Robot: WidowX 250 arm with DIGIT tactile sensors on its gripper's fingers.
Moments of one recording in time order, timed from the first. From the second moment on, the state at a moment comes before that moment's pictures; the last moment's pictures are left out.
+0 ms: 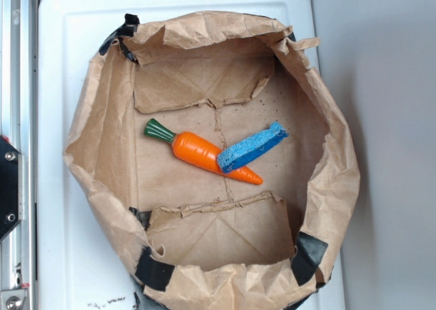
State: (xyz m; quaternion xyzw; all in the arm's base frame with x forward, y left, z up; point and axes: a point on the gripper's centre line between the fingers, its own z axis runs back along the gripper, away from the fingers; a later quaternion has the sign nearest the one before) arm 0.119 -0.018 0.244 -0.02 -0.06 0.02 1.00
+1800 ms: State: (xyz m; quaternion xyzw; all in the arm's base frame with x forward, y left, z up) arm 0.243 -0.001 0.176 -0.06 -0.06 0.04 1.00
